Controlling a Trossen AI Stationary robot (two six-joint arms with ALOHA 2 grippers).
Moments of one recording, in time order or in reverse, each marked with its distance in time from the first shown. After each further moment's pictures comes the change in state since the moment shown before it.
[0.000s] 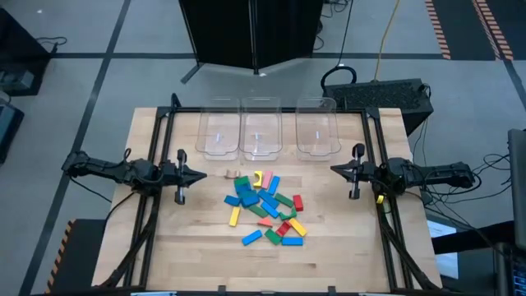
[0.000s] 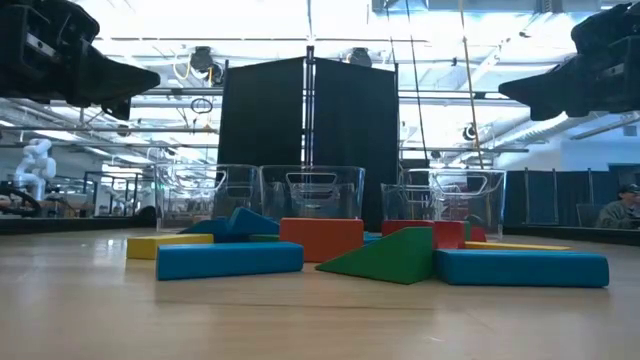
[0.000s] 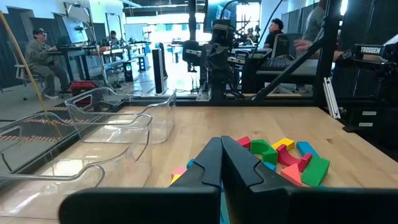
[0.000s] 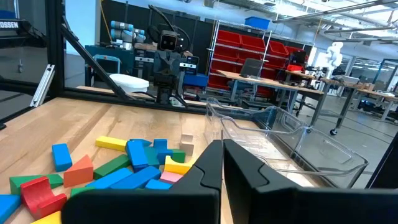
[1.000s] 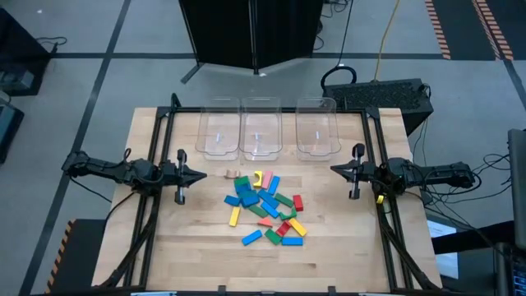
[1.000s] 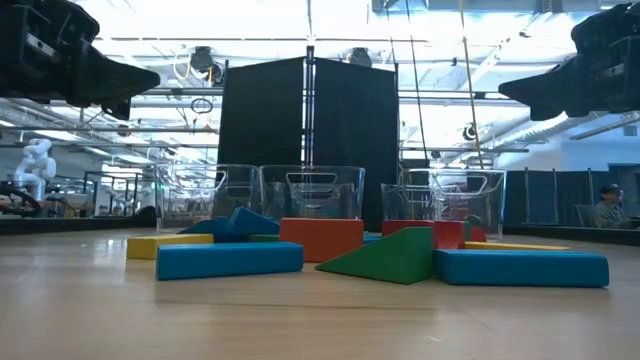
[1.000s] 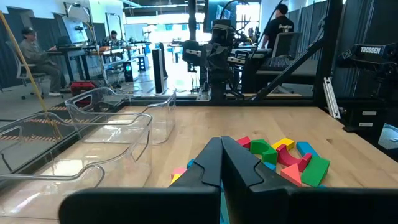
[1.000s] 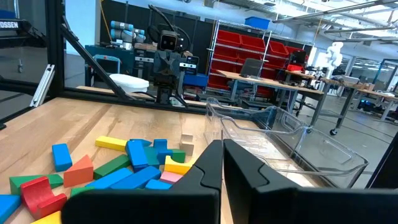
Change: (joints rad) left arm 0.000 0.000 0.000 0.000 0.000 0.000; right arm 0.000 0.000 0.000 0.000 0.000 0.000
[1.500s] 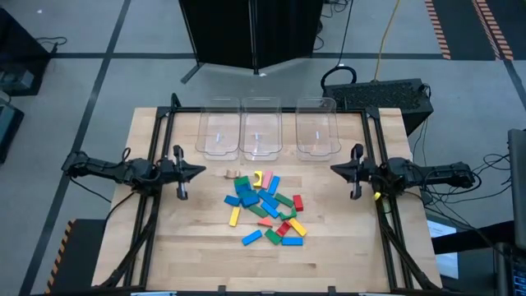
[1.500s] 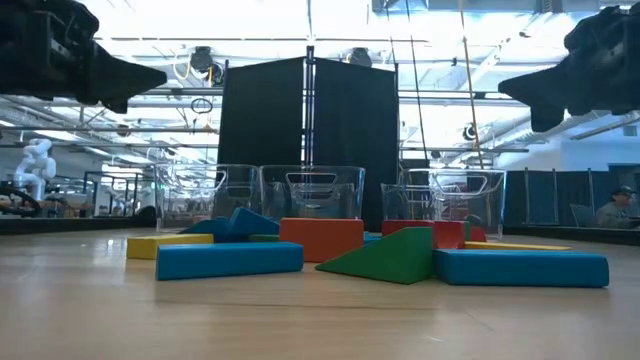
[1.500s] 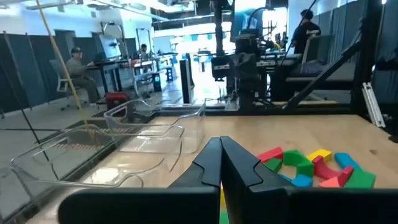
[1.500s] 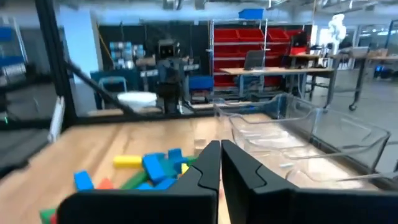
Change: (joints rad) left arm 0.003 0.000 0.000 0.052 -0.111 0.078; right arm 0.000 0.003 -0.002 0.031 0.007 0.238
